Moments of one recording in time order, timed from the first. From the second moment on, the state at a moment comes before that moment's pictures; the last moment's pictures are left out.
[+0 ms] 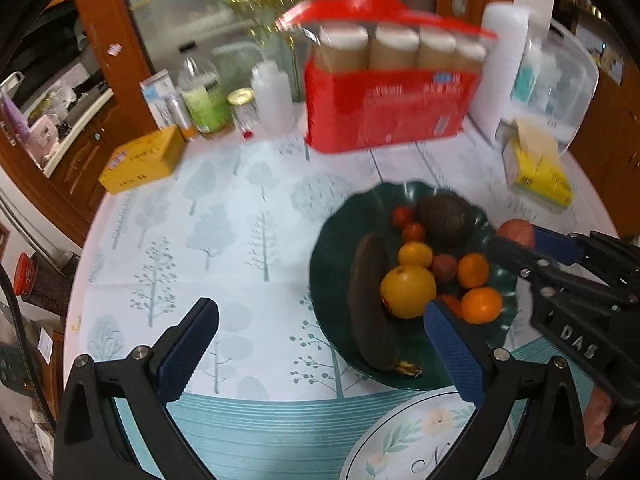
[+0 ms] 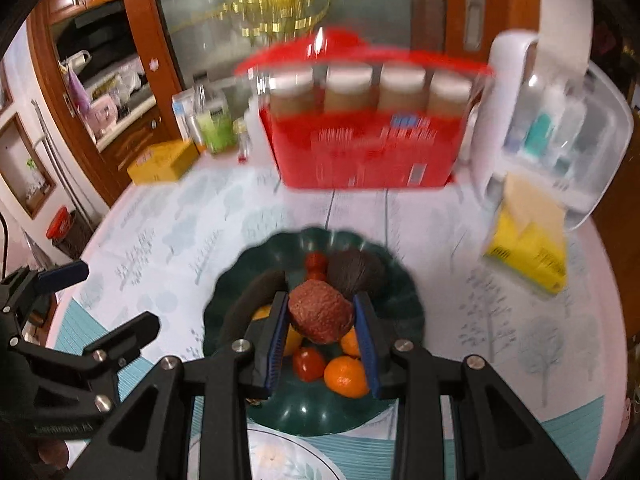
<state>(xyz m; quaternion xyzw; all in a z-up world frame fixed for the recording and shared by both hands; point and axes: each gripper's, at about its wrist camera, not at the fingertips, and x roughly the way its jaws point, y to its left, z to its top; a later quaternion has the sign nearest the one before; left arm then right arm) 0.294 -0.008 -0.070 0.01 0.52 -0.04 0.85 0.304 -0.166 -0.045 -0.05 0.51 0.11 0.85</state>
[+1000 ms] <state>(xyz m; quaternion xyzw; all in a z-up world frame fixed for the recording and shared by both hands) 0.294 0.001 -0.115 -0.05 0.57 -0.04 0.82 0.307 -0.170 -0.096 0.01 0.56 0.13 0.82</state>
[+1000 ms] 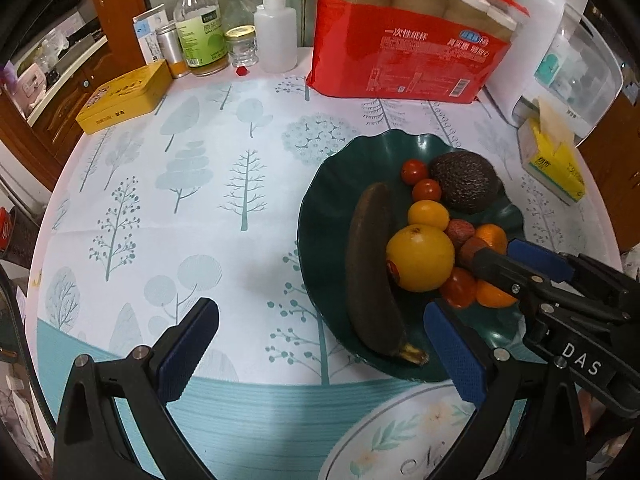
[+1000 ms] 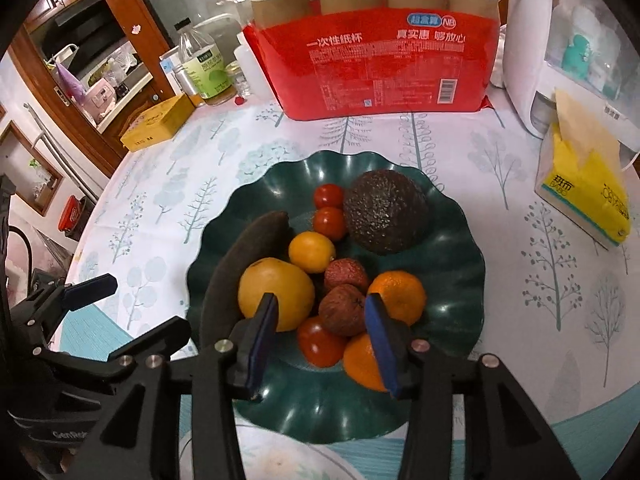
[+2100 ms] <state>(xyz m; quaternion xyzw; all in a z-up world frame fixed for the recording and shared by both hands) 0.071 0.028 0.010 -0.04 0.48 -0.04 0.88 0.076 -0.156 0.025 0.00 0.50 0.08 0.86</state>
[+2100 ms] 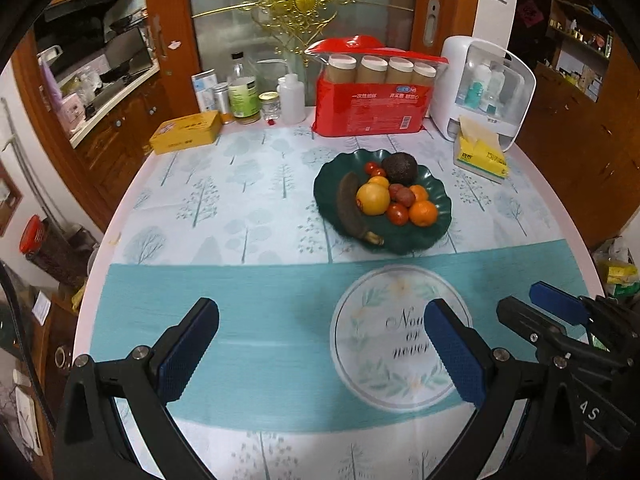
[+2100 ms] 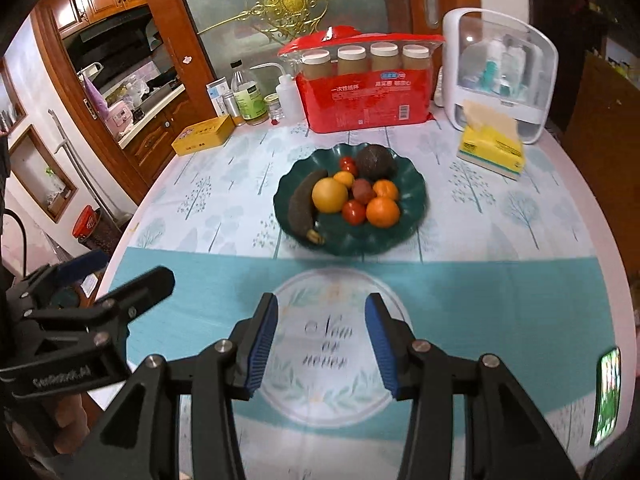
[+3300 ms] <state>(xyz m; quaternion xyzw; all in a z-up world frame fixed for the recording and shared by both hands) 0.007 0.046 -0.007 -0.04 0.51 -0.03 0.86 -0.010 -0.132 0.029 0.00 0.51 0.04 0.86</state>
